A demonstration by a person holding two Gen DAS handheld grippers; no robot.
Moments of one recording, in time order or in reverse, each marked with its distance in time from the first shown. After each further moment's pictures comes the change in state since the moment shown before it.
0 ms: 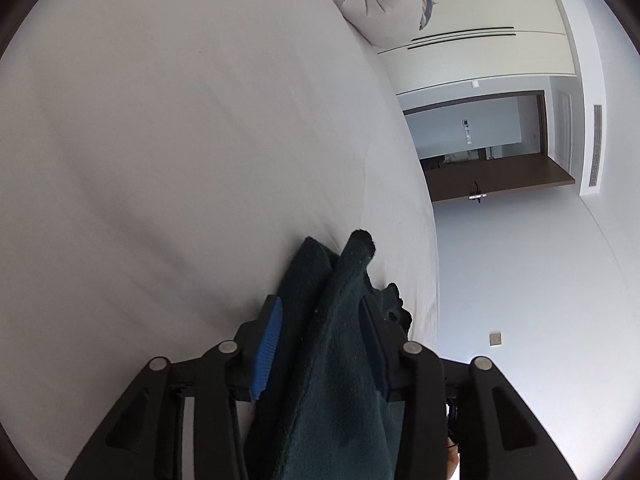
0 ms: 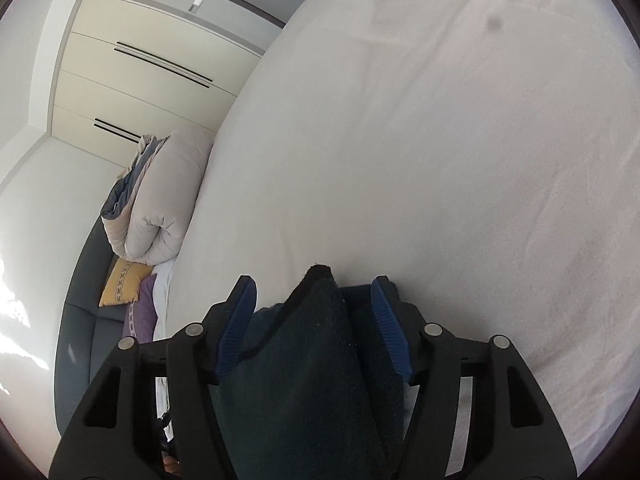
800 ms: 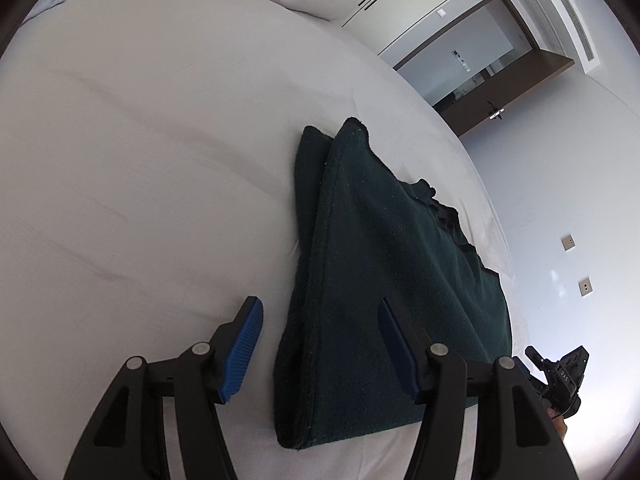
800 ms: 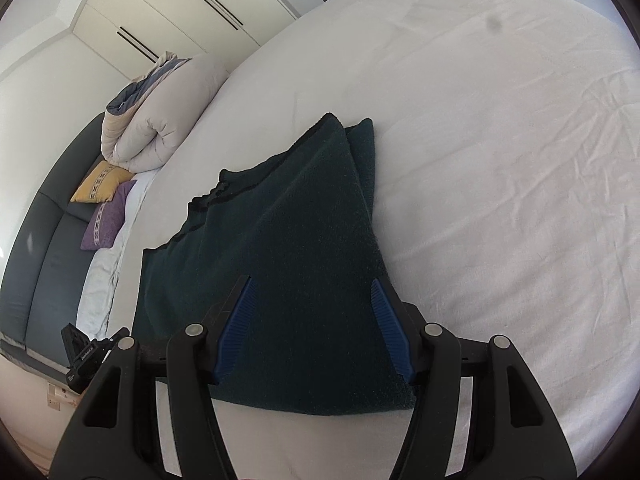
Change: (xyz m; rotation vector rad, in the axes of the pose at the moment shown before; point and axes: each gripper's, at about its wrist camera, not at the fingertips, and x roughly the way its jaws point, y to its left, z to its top) left arm -0.046 -0.010 -0.097 0.374 0.019 0.246; right arm -0.106 0.024 -0.158 -0.300 0.083 -0.124
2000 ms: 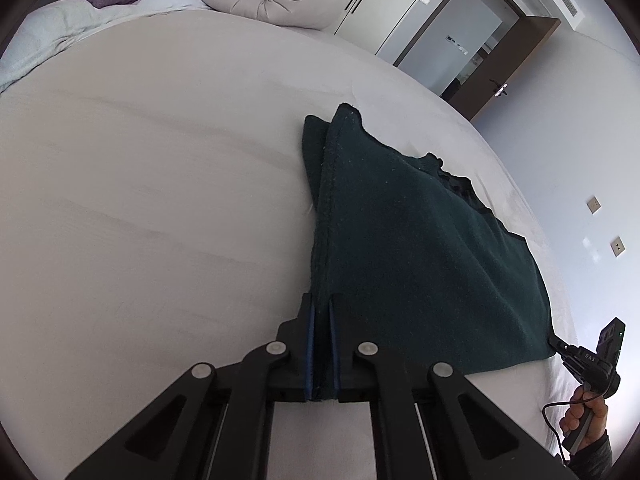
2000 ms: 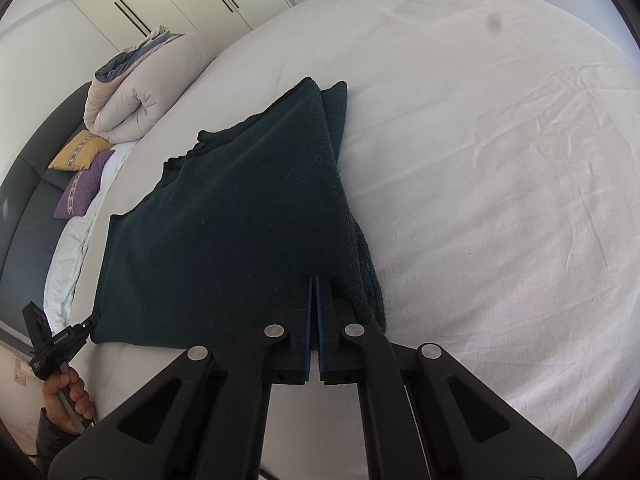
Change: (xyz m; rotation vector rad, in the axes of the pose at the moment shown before) left arm -0.015 -0.018 -0.035 0.144 -0.046 0.133; right arm -0.021 -0.026 -0.024 -0.086 0.039 -0.099
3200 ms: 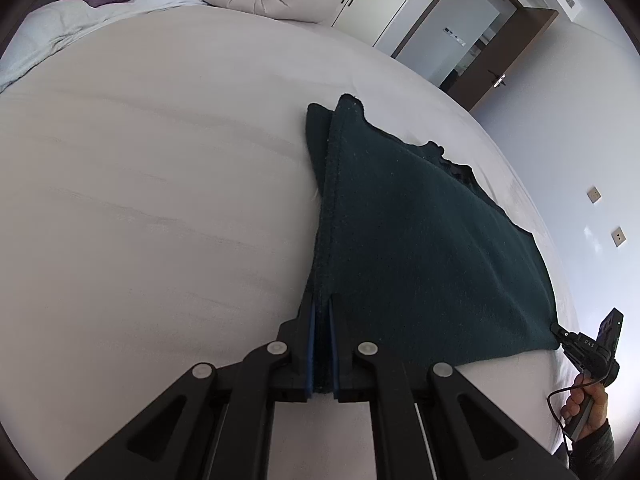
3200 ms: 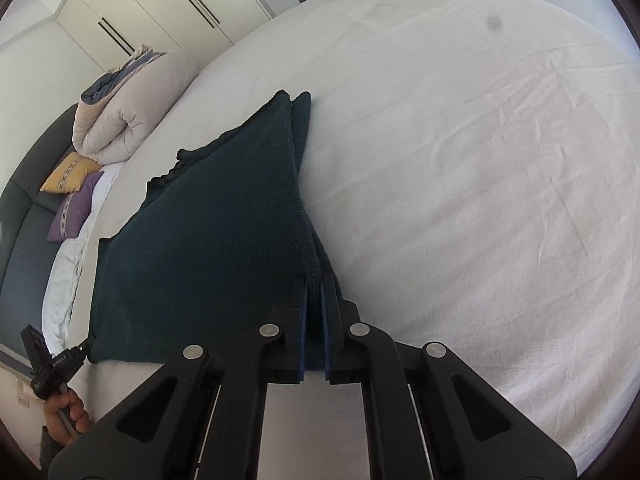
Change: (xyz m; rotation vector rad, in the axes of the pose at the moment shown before) left arm 0.001 0.007 -0.008 0.020 0.023 -0.002; right arm -0.011 -0.027 -0.001 0.063 -0.043 -0.039
